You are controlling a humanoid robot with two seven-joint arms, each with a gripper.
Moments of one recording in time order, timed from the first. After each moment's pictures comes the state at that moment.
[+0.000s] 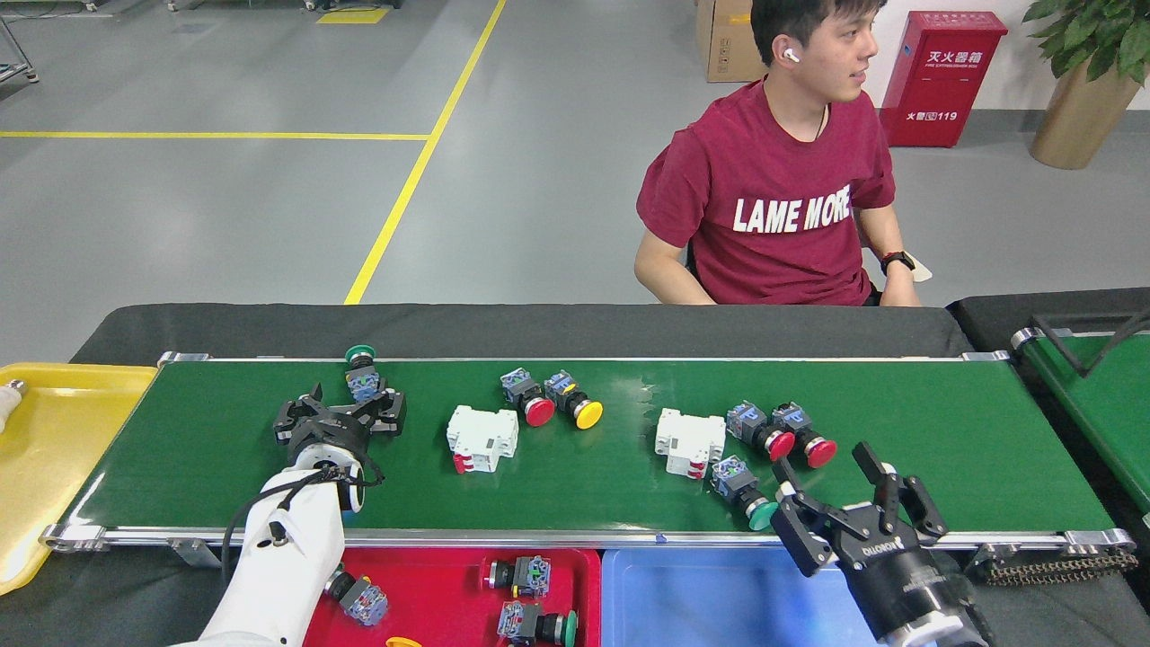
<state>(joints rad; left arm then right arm) -0.79 0.04 0.02 -0.38 -1.64 0.09 0.07 0.18 -0.16 0.00 -1.75 1.12 -0.13 0.00</state>
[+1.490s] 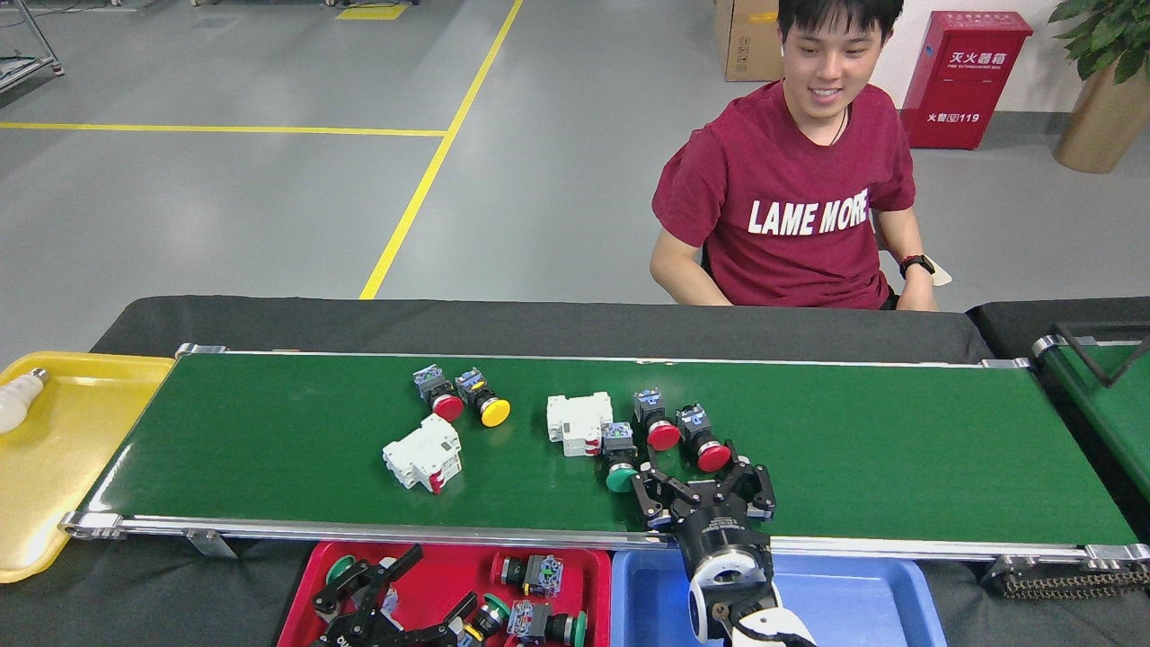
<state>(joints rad) 0.18 0.08 0.15 -1.65 -1.54 -0.58 0.01 -0.32 0.15 0.34 -1.12 1.41 0.27 0.03</state>
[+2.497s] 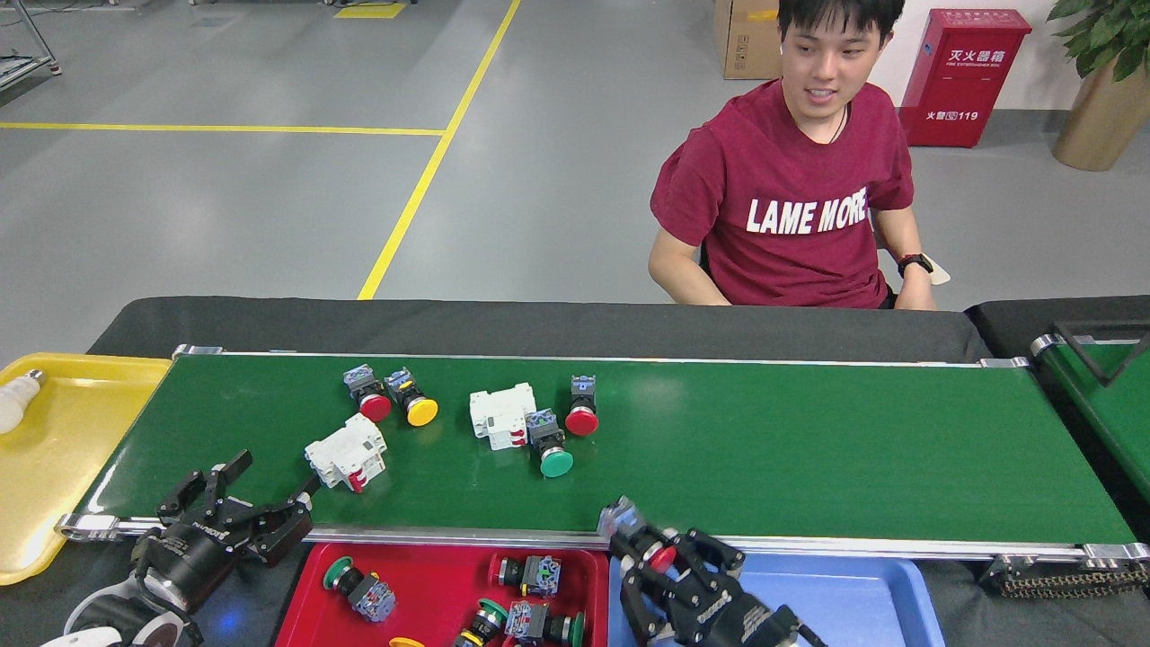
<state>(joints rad) -0.26 0.29 0.20 -1.04 -1.54 -0.70 0.05 0.08 -0.05 0.41 -1.68 1.15 -0.44 0.23</state>
